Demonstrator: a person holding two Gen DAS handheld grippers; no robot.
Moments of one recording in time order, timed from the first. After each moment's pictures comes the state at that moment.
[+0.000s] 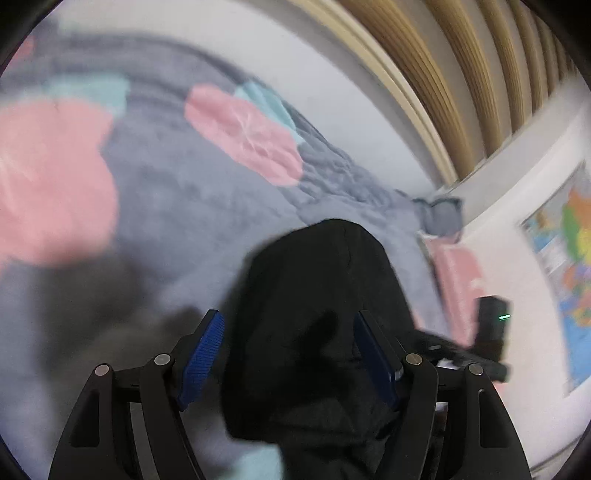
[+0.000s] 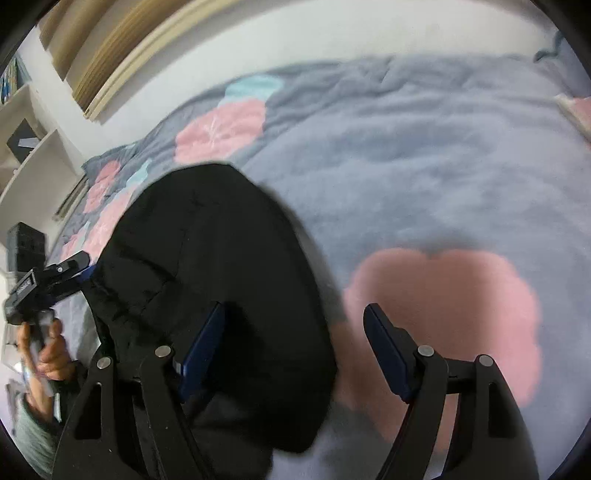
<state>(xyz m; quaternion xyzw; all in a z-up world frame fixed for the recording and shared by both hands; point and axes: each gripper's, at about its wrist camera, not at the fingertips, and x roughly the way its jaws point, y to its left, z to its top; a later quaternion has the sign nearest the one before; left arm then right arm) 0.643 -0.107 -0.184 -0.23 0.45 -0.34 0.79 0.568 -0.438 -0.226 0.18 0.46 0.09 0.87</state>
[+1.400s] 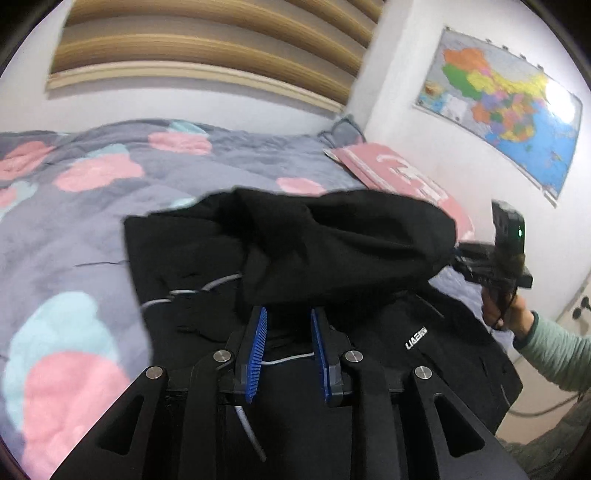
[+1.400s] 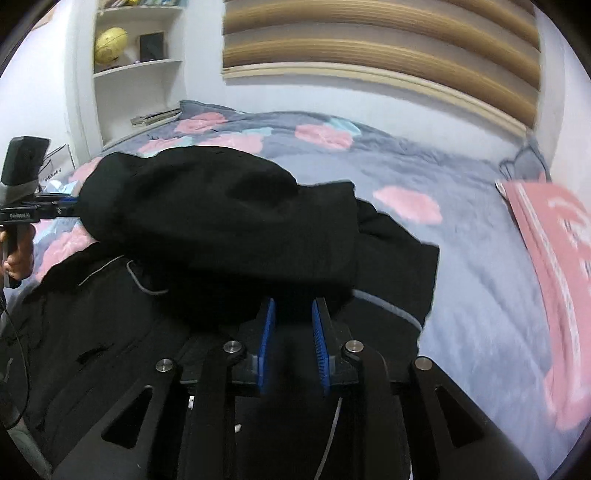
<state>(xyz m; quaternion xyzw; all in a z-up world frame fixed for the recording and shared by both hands) 0.188 0.022 -0.077 -0.02 0.34 -0.40 0.85 0.142 -0.310 -0.133 -0.03 0.35 0.09 0.93</state>
